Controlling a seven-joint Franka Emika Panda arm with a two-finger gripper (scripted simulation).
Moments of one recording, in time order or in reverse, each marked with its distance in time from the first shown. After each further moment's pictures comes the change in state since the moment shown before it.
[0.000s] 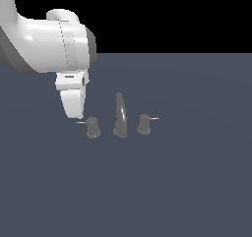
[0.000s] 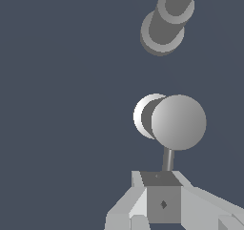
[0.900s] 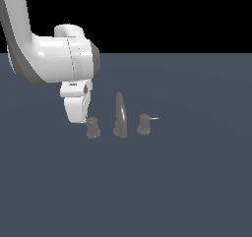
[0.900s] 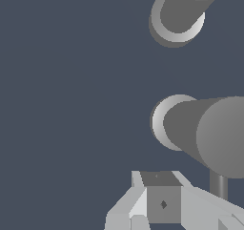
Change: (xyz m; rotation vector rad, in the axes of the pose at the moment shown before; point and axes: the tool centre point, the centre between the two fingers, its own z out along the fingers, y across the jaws) arm 0.007 -0.017 0.027 0.001 0.000 0.100
